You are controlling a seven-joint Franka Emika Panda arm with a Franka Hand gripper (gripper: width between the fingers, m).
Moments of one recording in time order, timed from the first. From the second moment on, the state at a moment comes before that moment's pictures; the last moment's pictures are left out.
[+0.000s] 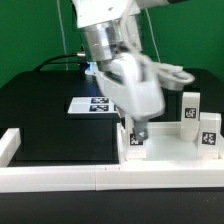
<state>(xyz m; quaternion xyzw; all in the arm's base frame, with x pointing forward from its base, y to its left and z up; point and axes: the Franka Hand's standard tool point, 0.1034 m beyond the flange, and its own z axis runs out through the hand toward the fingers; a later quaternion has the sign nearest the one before) 0.623 0.003 0.067 -0.80 0.59 0.01 0.11</state>
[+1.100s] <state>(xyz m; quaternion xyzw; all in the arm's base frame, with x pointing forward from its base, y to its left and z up) 0.623 0.017 0.068 -1.00 0.05 -0.03 0.03</state>
